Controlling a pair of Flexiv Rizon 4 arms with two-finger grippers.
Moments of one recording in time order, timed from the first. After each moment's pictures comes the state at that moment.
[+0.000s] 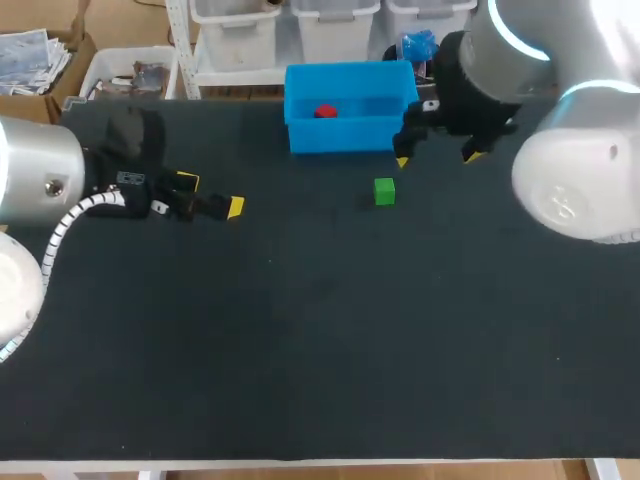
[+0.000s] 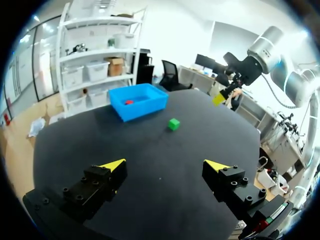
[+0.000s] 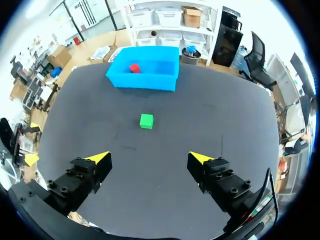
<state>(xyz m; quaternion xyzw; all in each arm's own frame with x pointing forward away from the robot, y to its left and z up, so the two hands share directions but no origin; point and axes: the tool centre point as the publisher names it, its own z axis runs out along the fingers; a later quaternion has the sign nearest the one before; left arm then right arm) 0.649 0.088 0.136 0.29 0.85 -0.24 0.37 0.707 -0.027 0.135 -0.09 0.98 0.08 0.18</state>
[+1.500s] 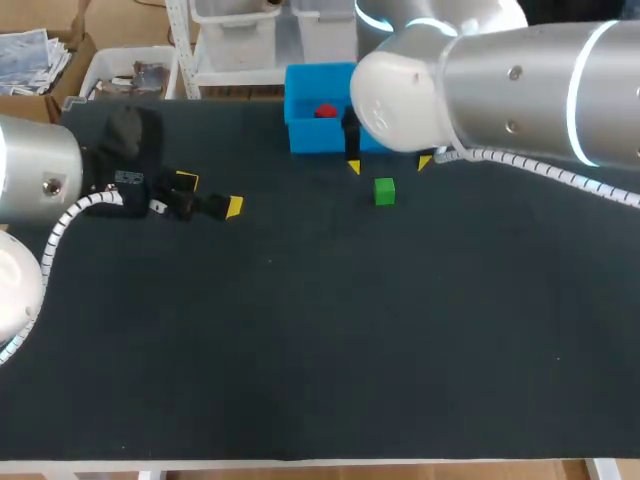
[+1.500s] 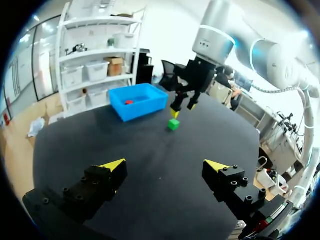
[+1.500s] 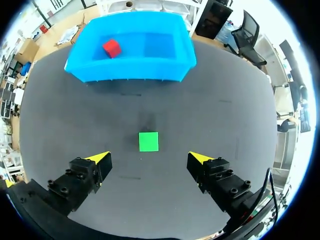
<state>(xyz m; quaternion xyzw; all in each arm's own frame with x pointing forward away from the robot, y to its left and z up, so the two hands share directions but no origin) 0.649 0.089 0.137 0.29 0.85 -0.24 0.37 0.783 0.018 0.053 -0.01 1.00 -0.01 0.06</state>
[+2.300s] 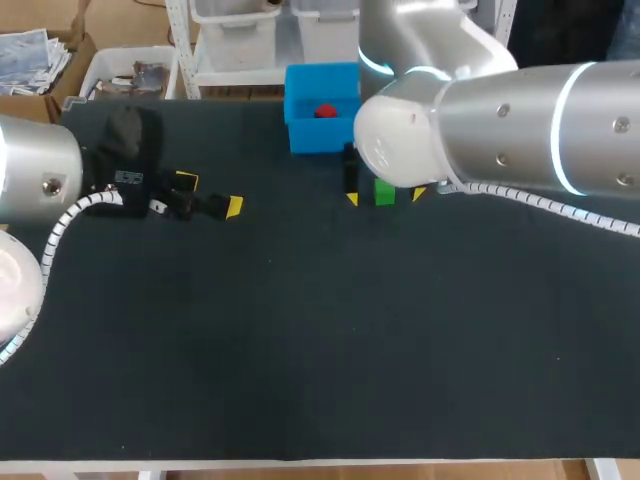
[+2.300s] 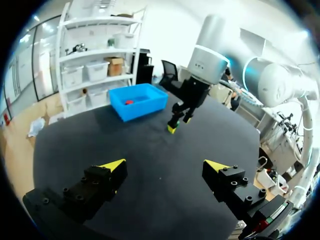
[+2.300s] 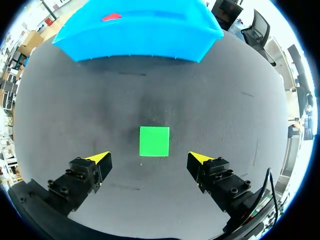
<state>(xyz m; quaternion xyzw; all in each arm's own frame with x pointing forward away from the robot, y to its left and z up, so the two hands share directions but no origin) 0.649 0.089 0.137 0.29 0.85 -0.24 0.37 0.775 0.021 -0.002 -0.04 1.00 0.00 0.04</state>
